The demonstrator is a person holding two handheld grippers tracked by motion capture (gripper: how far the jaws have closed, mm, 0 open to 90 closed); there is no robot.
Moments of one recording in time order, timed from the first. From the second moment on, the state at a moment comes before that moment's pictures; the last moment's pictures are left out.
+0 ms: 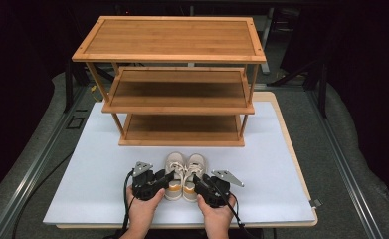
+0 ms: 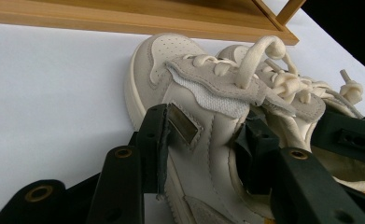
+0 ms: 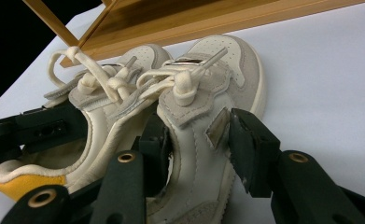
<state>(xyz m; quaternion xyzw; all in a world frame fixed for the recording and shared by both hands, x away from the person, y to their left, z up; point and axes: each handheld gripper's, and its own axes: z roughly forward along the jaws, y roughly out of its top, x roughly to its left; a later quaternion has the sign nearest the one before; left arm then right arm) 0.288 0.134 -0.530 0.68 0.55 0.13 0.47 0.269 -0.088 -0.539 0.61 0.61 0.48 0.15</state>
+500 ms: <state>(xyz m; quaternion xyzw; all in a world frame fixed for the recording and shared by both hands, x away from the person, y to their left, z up) 0.290 0.137 -0.524 0.68 0.54 0.12 0.48 0.270 -0.089 -0.530 0.61 0.61 0.49 0.15</state>
